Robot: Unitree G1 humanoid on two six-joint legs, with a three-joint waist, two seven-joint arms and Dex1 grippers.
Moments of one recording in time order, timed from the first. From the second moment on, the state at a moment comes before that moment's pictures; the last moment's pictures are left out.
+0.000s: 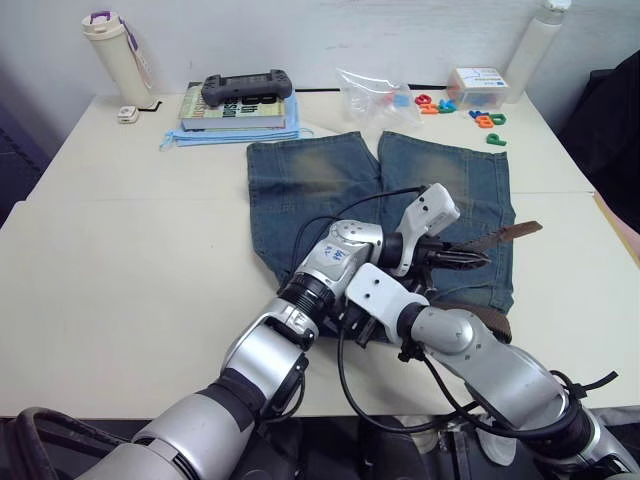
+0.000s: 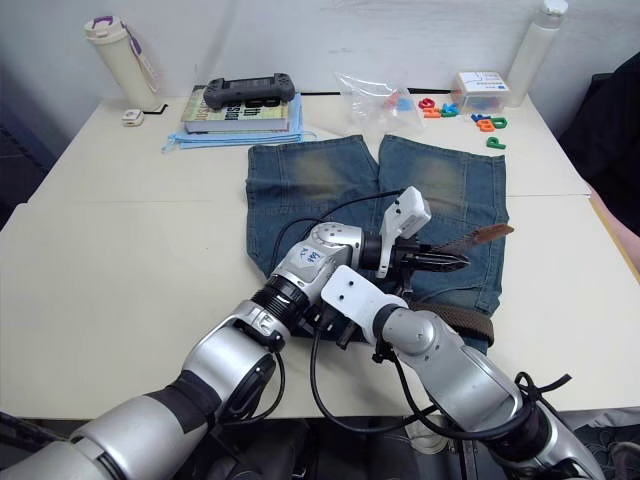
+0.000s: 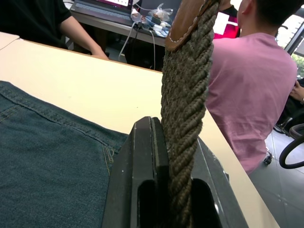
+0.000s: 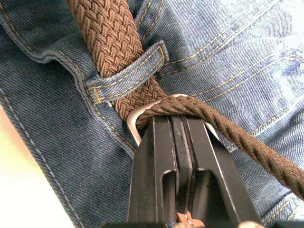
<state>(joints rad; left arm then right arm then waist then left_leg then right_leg) -1.11 -0.20 -0.22 0.84 -0.21 0.24 -0.96 -0.44 -0.56 0.54 -0.78 0.14 1.28 0.27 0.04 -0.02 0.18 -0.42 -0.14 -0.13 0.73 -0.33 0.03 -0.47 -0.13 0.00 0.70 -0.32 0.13</state>
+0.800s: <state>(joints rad) -0.86 -0.09 -0.14 0.47 -0.24 0.34 -0.84 -0.40 -0.60 0.53 -0.79 0.13 1.21 0.28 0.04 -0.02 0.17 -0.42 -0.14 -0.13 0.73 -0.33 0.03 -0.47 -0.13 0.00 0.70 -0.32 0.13</state>
